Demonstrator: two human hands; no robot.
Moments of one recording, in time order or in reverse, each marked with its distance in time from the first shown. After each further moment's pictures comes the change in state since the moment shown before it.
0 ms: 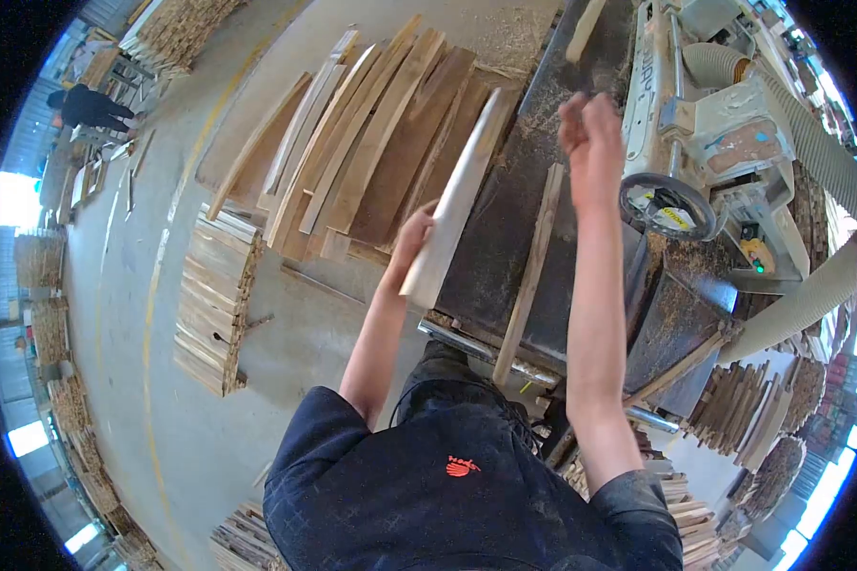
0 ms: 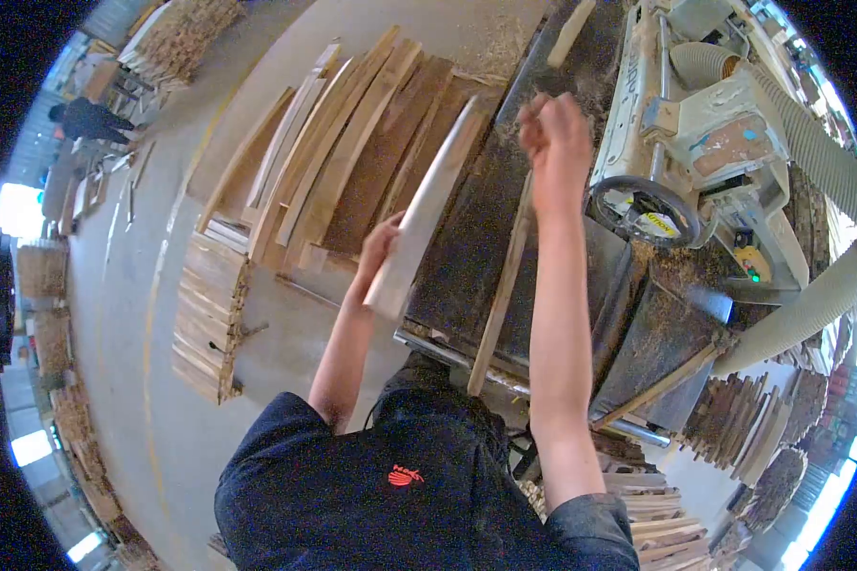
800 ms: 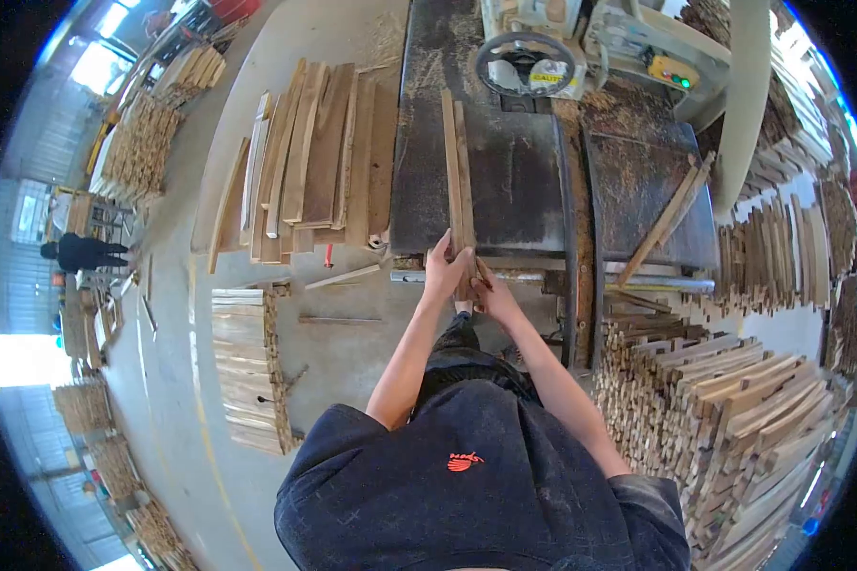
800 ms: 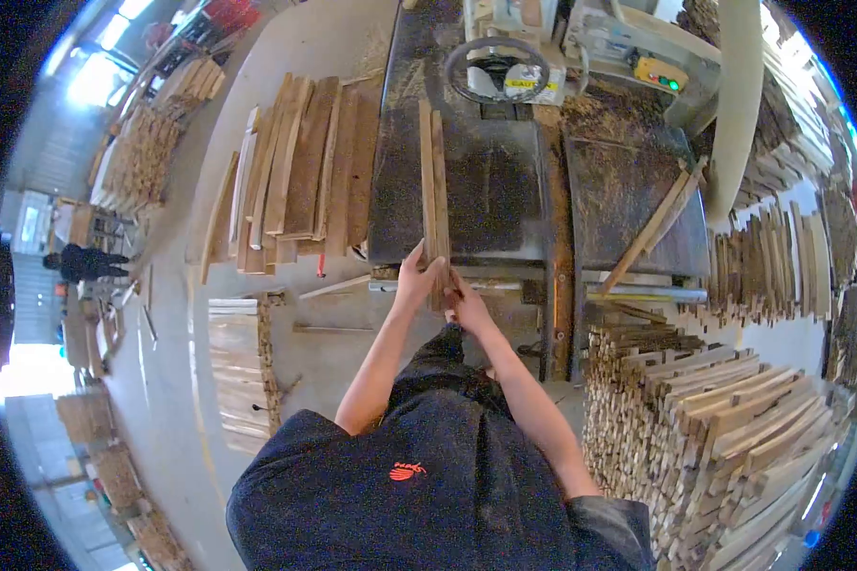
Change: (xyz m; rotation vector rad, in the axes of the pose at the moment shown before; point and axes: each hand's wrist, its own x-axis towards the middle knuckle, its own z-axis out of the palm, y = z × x) left_hand -0.130 -0.173 0.067 0.984 -0.017 0.371; right_hand -0.395 0.111 -0.128 -0.419 0.107 0.688
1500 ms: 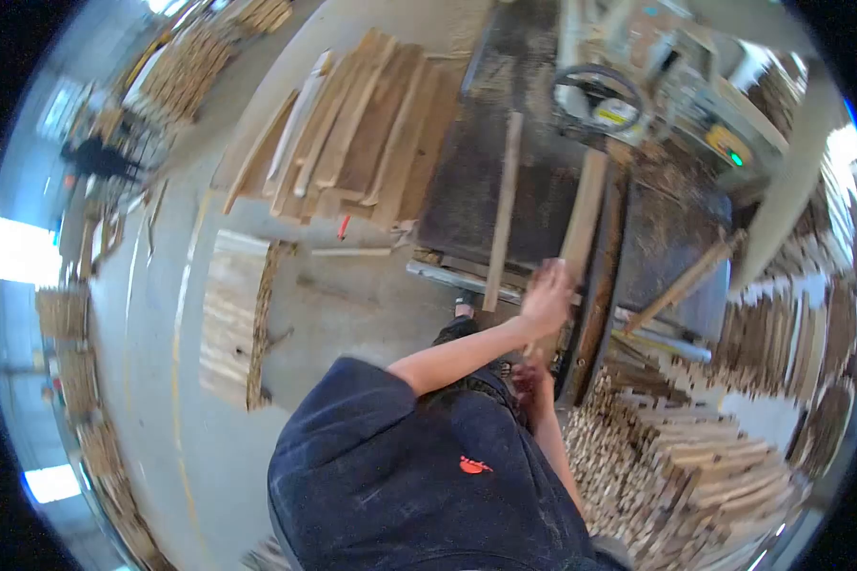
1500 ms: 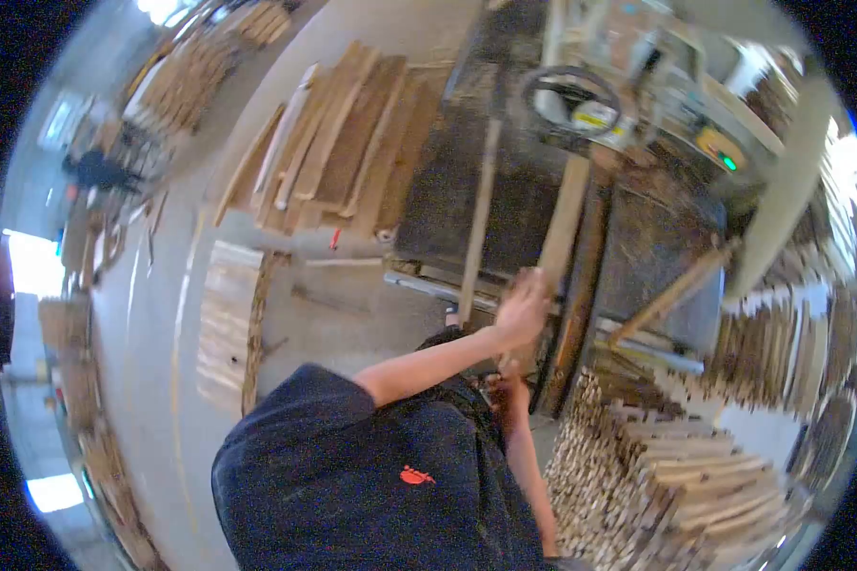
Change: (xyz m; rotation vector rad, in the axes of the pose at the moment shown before) left_hand -0.034 0.030 0.150 0.445 -0.316 0.106; right_hand -0.106 0.079 -0.061 0.706 0.200 0.215
